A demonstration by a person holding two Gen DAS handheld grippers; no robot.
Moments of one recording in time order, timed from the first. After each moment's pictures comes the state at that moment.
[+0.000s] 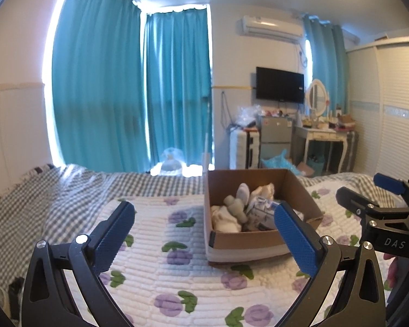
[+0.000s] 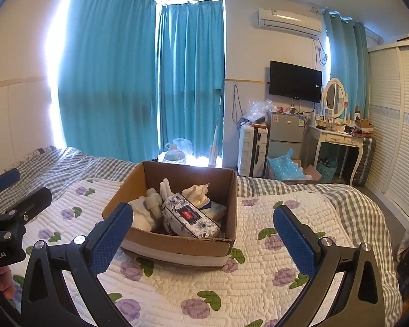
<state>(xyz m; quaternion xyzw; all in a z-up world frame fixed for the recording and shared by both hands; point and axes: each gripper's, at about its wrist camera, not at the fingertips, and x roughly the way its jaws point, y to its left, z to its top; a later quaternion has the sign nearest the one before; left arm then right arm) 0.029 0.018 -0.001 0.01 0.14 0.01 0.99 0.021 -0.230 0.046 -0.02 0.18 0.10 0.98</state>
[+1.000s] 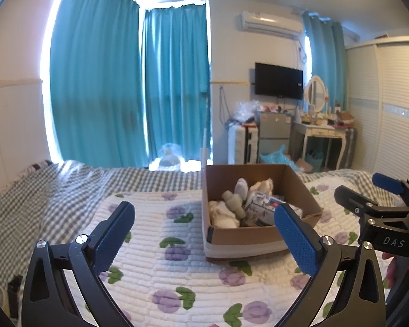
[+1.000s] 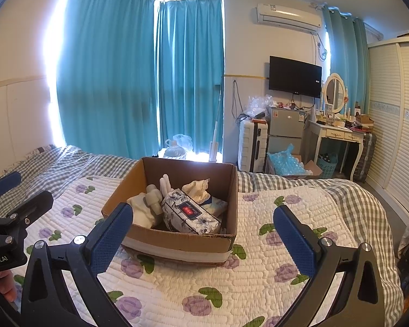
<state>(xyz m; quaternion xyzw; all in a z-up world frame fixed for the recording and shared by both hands) 0.031 0.019 -0.004 0.01 0.16 0.01 0.99 0.023 -0.230 0.044 -0.02 0.19 0.10 0.98</state>
